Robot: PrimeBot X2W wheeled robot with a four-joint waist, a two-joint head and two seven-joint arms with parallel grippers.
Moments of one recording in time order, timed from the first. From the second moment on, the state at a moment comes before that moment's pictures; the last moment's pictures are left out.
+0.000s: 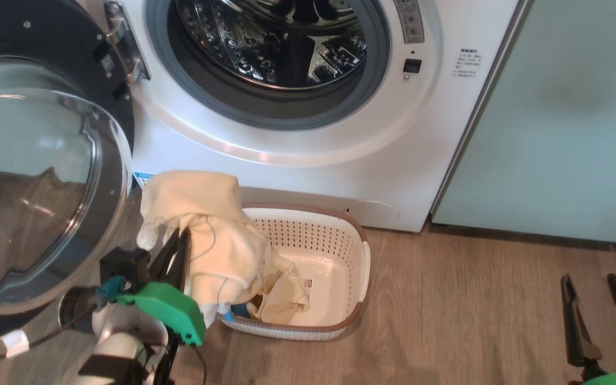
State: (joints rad) left arm -0.10 0.25 -0.22 0.13 -0.34 0.14 -0.11; right arm 0.18 -0.03 -0.13 -0.07 0.12 0.13 -0.12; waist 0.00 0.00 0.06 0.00
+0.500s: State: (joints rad) left arm -0.28 0.25 -0.22 0.20 -0.35 0.13 -0.11; right arm 0.10 -0.03 -0.12 -0.06 0.14 0.13 -0.16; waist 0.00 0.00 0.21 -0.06
